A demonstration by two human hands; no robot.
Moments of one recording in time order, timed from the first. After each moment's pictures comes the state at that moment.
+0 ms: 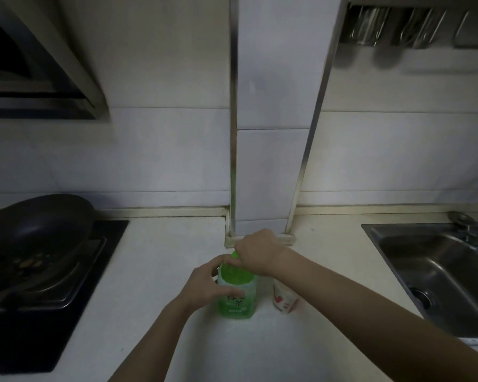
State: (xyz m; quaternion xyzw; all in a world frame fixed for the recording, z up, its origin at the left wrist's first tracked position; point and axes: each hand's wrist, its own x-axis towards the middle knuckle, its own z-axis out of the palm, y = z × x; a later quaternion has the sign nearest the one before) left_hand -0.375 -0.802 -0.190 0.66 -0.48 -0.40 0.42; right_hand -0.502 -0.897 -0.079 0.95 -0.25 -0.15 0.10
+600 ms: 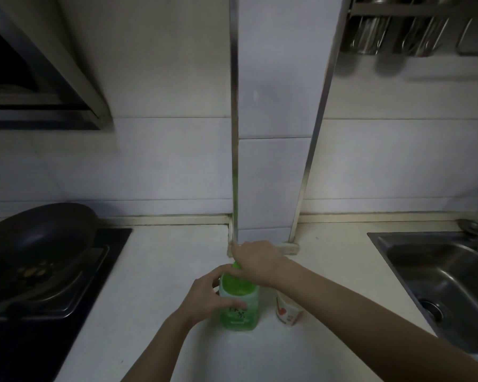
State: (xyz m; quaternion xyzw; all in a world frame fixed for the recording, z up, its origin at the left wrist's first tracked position) left_hand -0.377 -0.802 -0.191 0.66 -0.47 -0.40 0.43; right_hand -0.499 -0.905 -0.092 0.97 -0.24 -0.07 0.04
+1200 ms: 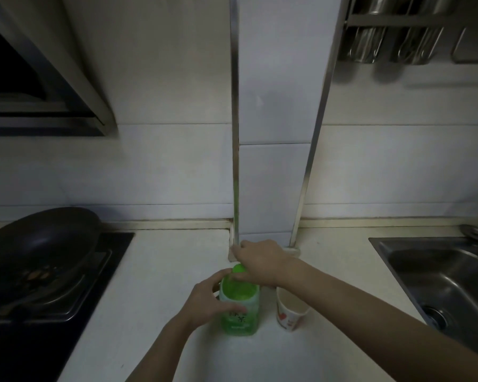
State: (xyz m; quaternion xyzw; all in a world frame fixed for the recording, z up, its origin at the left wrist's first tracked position) left_hand -0.377 -0.802 -0.193 0.67 -0.46 -0.40 0.43; right_hand -0.510 -0.915 -0.083 0.98 -0.21 -0.07 0.03
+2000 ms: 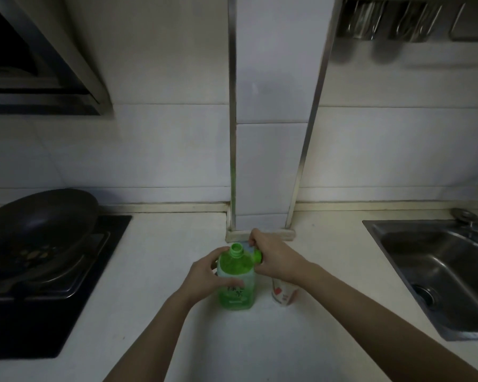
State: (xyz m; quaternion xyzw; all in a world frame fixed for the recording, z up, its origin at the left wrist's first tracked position) left_hand -0.381 -0.800 -0.198 0.67 -0.47 -0.37 0.44; right_hand -0.555 -0.908 -0.129 0.93 -0.29 0.07 -0.23
